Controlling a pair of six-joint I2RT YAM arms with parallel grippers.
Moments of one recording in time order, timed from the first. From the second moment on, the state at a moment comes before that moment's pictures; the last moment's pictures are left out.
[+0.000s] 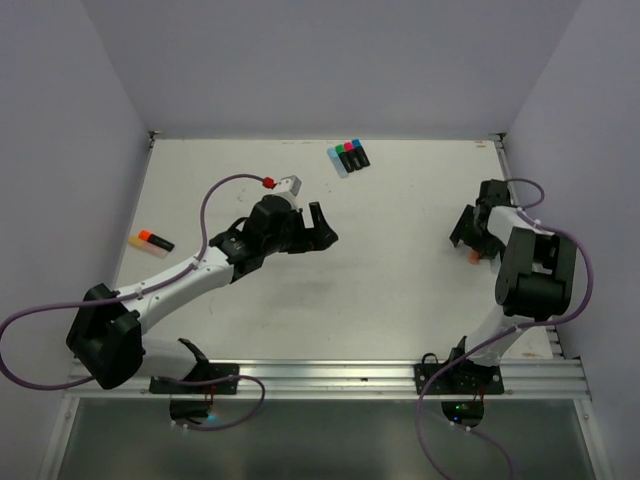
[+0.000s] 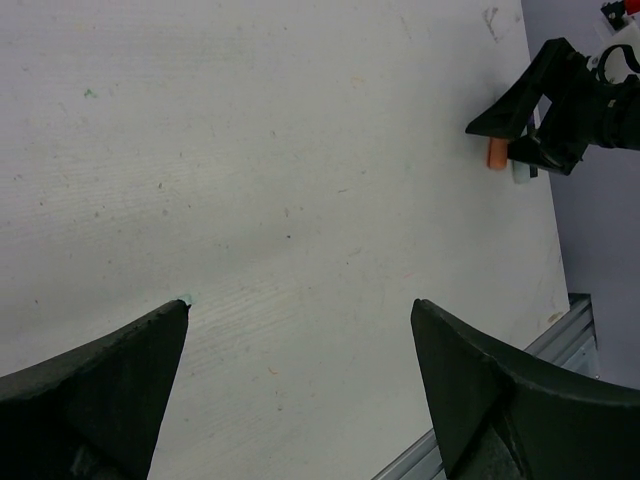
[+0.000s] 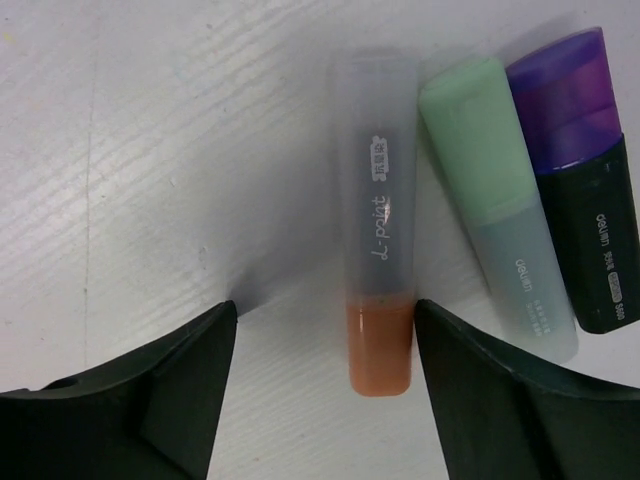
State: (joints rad) left arm -0.71 1.35 0.93 -0.14 0.02 -0.73; right arm -0.22 1.75 1.04 -0.47 0.15 0.33
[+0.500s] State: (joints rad) left arm -0.67 1.24 0.85 -0.14 0.01 -0.69; right arm -0.03 1.80 1.10 -0.49 0.38 0.30
